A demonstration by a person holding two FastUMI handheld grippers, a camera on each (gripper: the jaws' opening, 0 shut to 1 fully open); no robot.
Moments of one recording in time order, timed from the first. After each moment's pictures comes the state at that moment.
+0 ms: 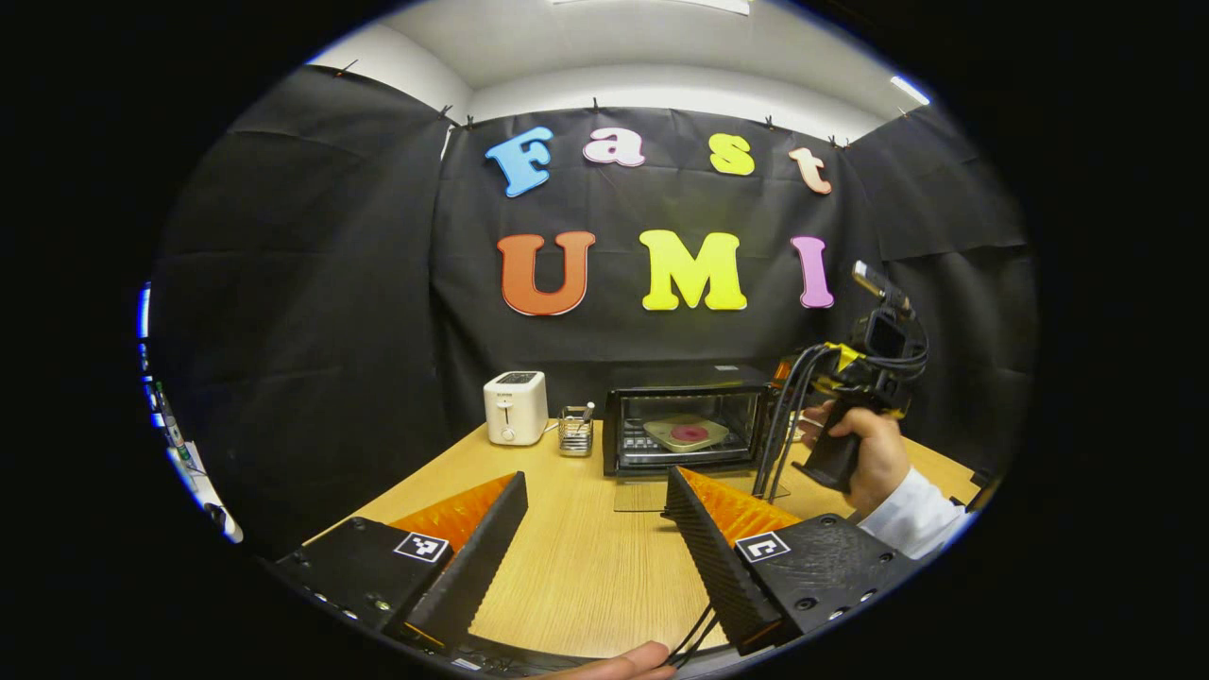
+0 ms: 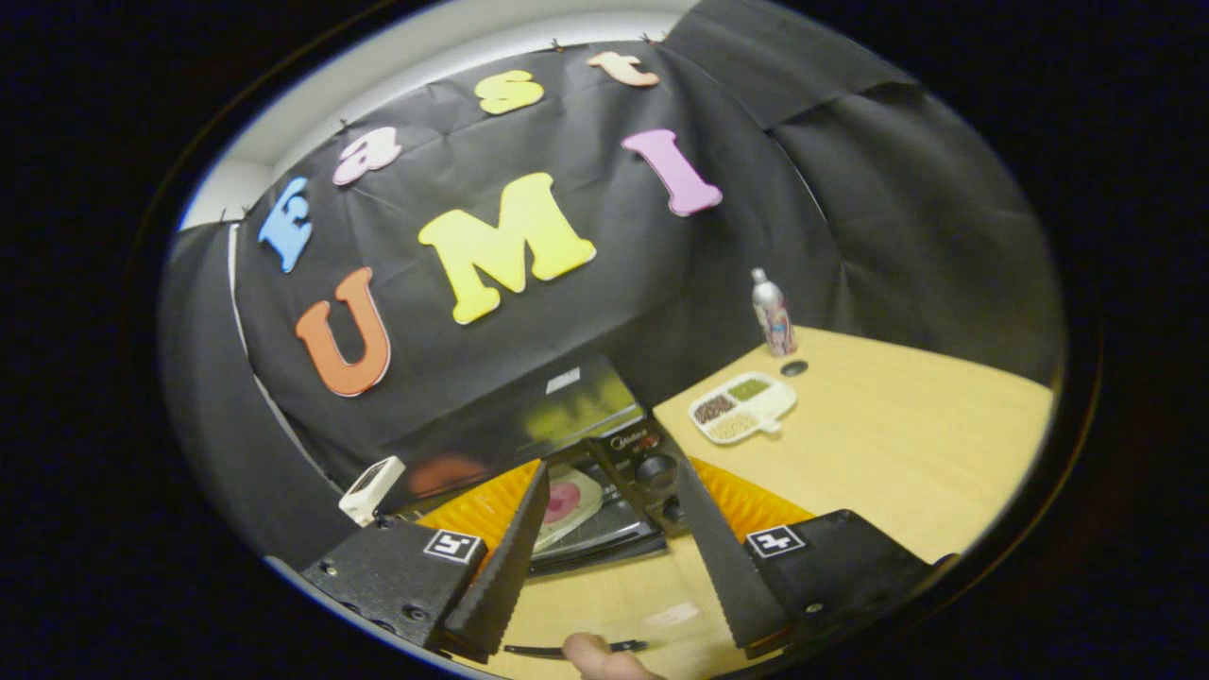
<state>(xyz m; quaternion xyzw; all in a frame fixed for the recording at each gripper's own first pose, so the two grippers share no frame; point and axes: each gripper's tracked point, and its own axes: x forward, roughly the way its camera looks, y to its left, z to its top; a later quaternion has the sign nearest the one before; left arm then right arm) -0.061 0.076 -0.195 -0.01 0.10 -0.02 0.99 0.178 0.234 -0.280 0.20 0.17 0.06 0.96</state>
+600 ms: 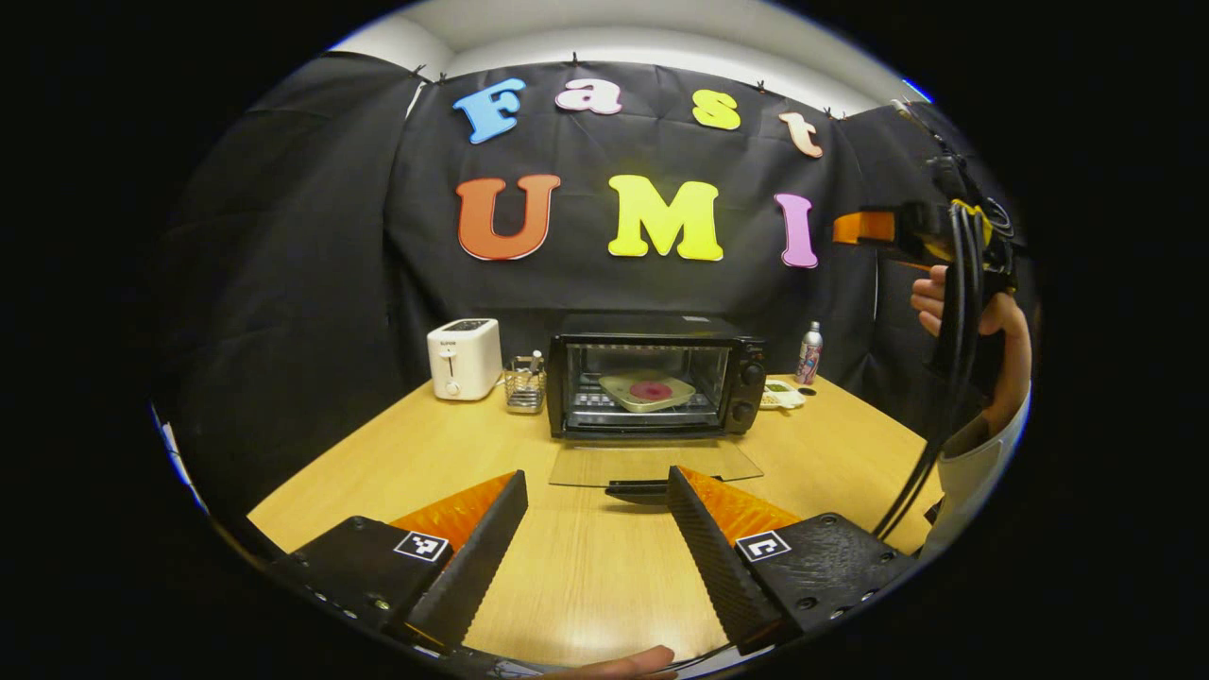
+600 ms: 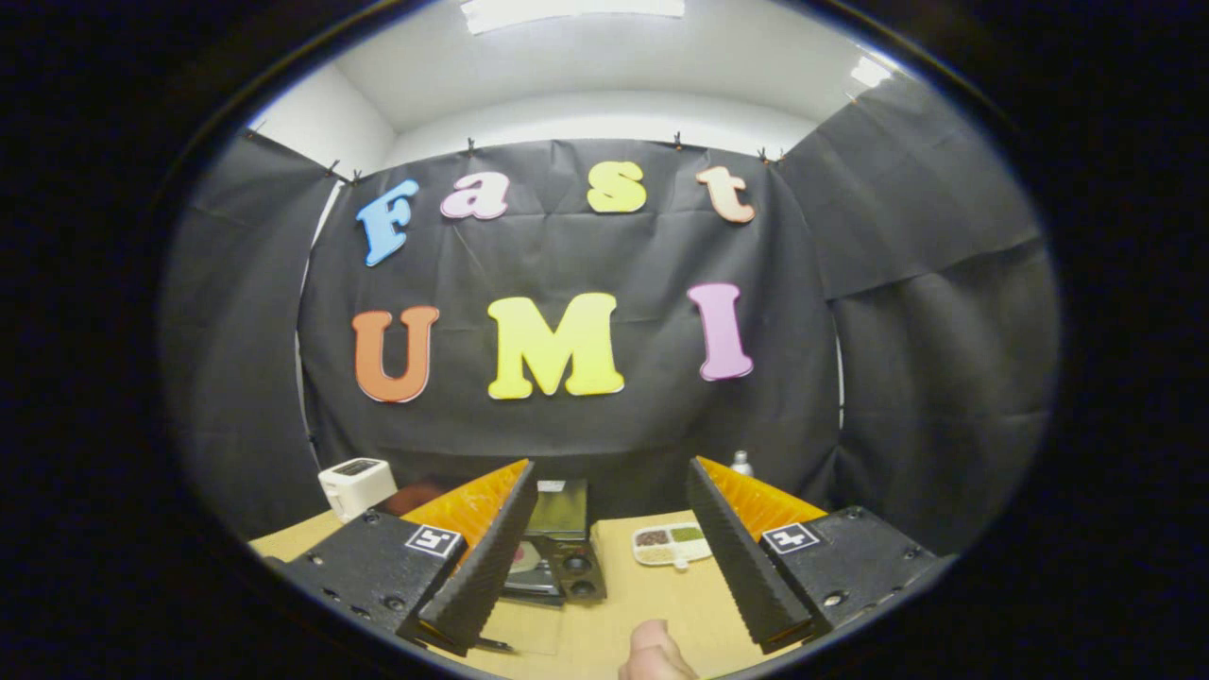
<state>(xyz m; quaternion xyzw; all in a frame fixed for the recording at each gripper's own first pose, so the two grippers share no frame) -0.013 0.004 -0.252 -0.04 0.18 -0.07 0.98 0.123 0.138 -0.126 0.02 0.02 0.07 1.00</state>
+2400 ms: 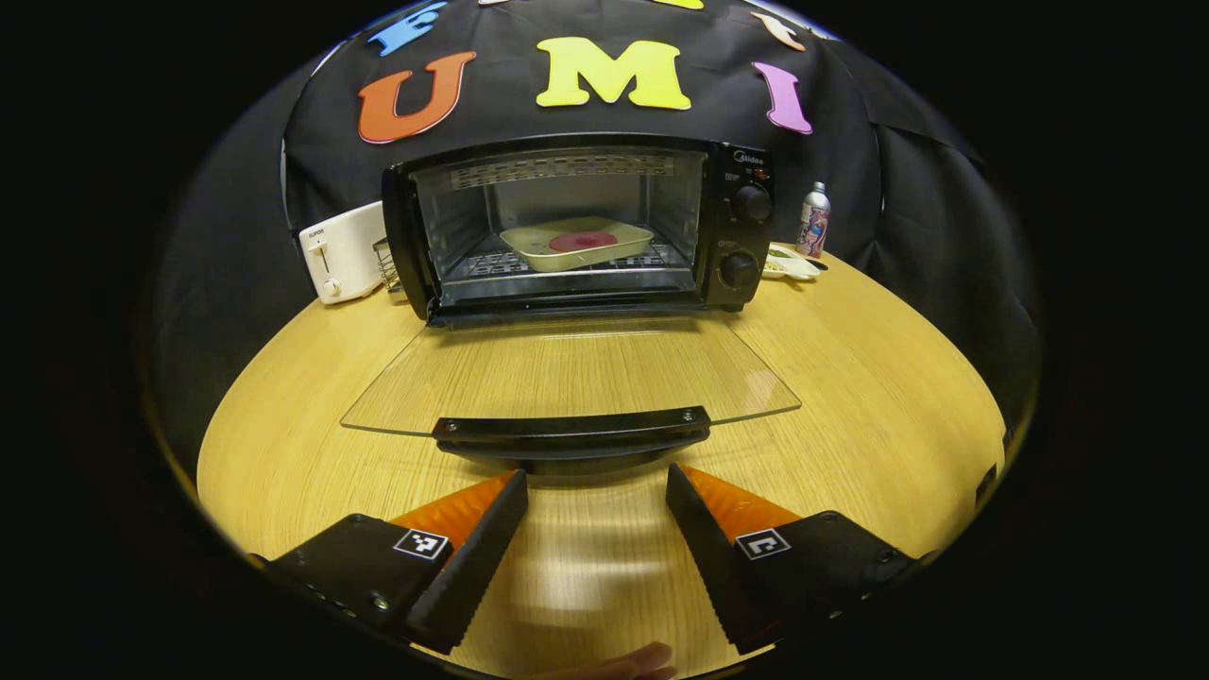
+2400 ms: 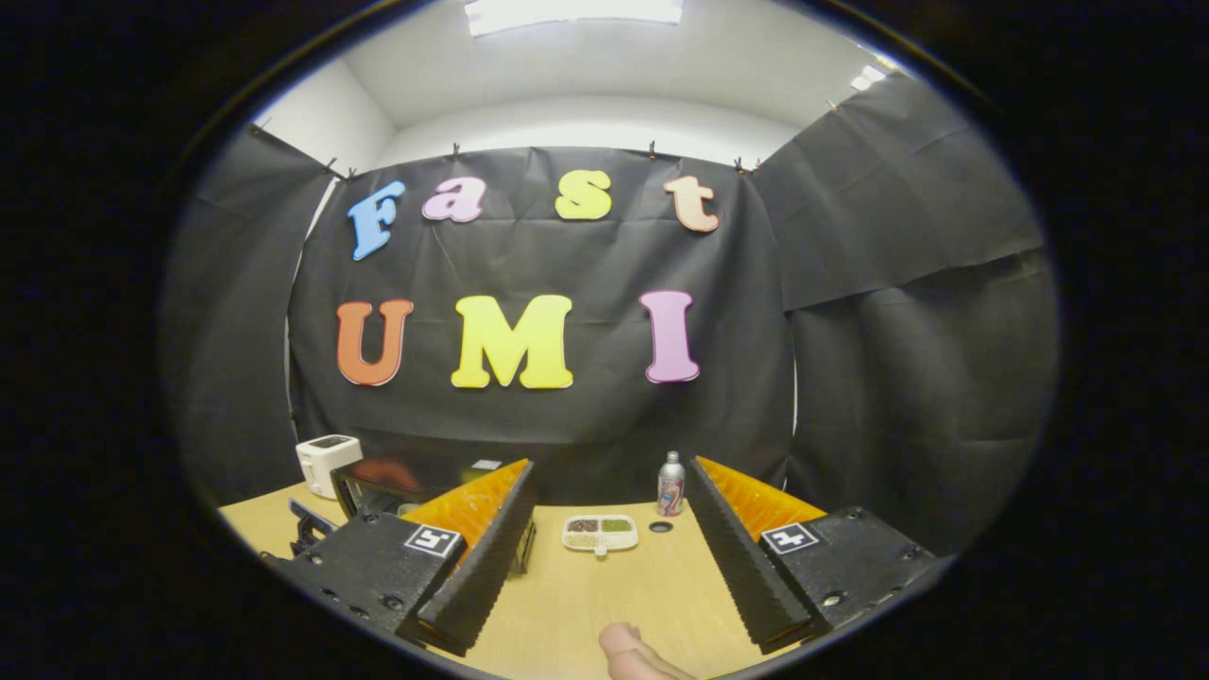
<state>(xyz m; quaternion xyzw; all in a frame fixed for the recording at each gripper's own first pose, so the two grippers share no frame) 0.070 -0.090 -0.407 0.01 0.35 -0.10 0.93 0.083 0.031 -0.128 0.00 0.03 0.07 1.00</state>
